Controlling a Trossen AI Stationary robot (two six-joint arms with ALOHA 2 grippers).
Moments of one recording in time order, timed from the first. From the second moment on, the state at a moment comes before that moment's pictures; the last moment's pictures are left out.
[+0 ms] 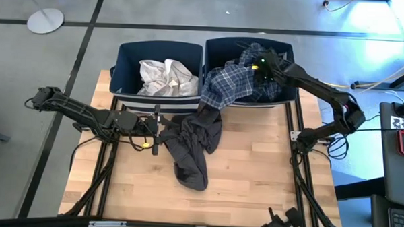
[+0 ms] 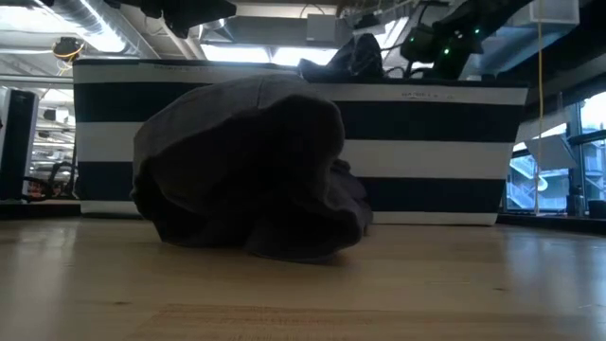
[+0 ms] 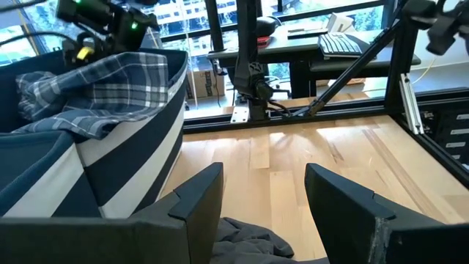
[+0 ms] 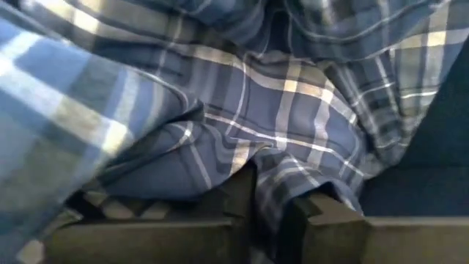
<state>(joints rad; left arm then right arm) -0.25 0.94 0.58 0.22 -0.36 0.11 -0.79 1.43 1.18 -0.63 0.29 0.02</state>
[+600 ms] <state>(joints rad) -0.25 0.94 0.58 0.22 -0.36 0.11 -0.79 1.43 1.61 -1.19 0.25 0.04</state>
